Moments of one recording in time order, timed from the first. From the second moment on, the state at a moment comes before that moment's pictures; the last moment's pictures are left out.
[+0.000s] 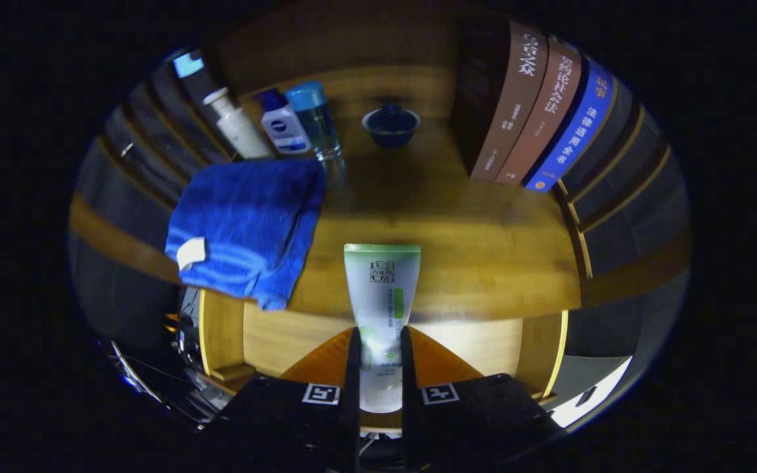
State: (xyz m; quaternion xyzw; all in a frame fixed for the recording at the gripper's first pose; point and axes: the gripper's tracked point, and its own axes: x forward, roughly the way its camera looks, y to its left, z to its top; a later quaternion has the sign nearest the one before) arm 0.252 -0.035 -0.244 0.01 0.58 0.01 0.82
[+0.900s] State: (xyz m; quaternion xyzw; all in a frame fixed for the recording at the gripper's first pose) arm 0.328 -0.050 -0.279 -0.01 0.60 -0.03 0.80
